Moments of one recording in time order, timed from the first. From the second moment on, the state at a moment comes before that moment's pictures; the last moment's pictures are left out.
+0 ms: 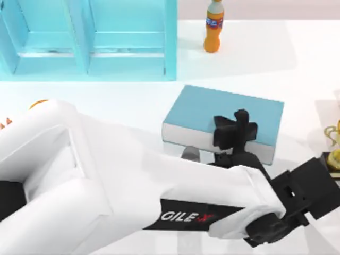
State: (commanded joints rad) left arm -1.21 2.11 1.34 -0.29 -1.27 -2.55; right arm 0.00 0.00 0.00 0.00 0.00 0.00
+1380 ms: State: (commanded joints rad) left arm -1.22 2.17 1.31 -0.23 -1.28 -2.58; right arm 0.00 0.00 0.00 0.00 0.00 0.00
